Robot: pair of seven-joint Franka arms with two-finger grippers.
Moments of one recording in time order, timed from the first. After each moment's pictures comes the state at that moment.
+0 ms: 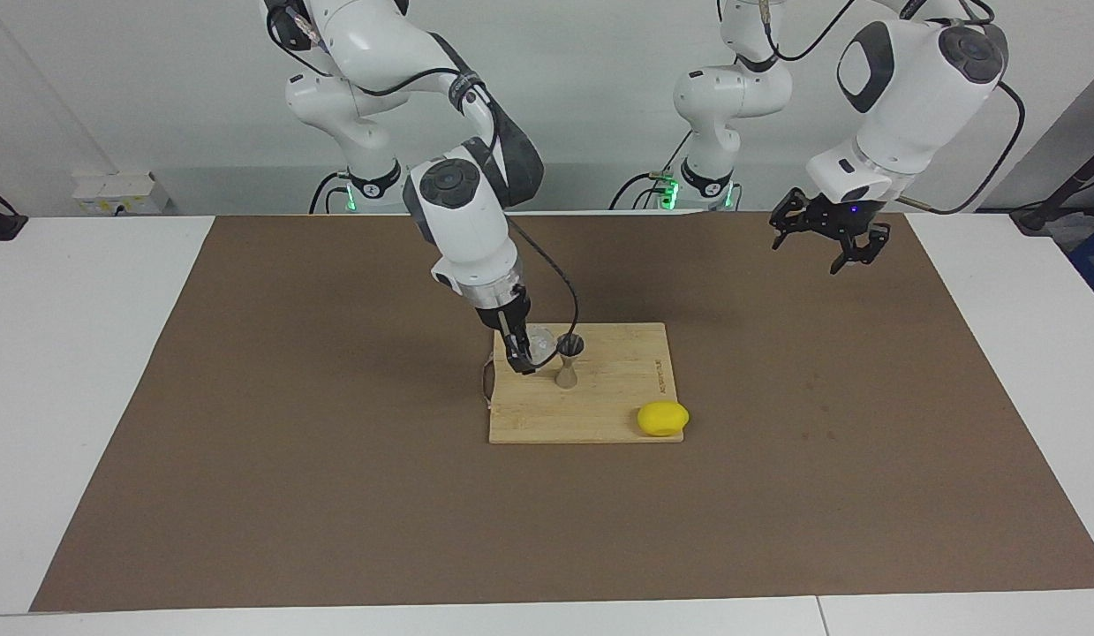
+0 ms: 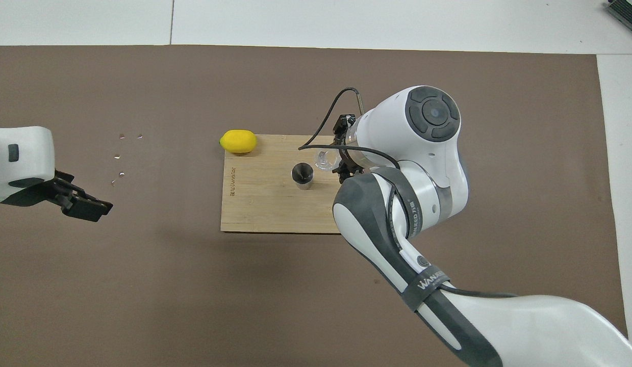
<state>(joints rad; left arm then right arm) 0.04 -0.12 -0.13 -1.90 -0.09 1.73 0.42 0.38 0.37 0.12 -1.64 0.12 2.18 1.84</state>
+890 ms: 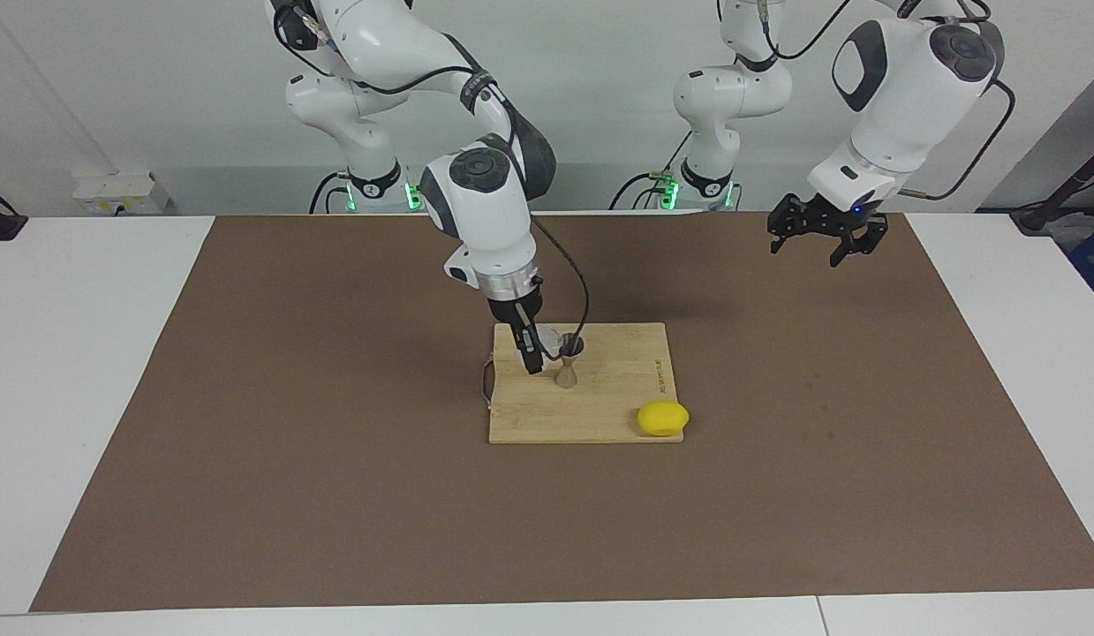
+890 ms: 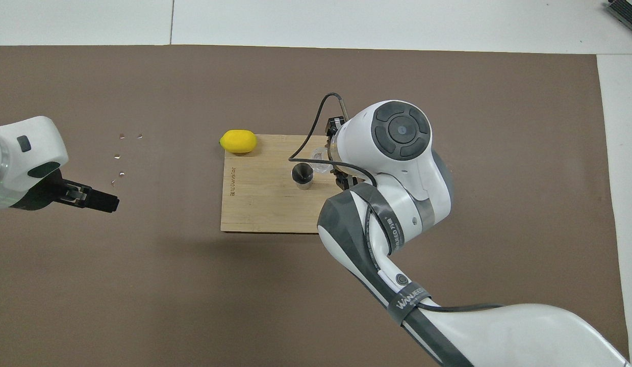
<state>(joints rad) 0.06 -0.13 -0.13 -1.91 -0.08 1.73 0.23 0.41 0.37 0.12 -1.64 0.01 2.20 1.85</state>
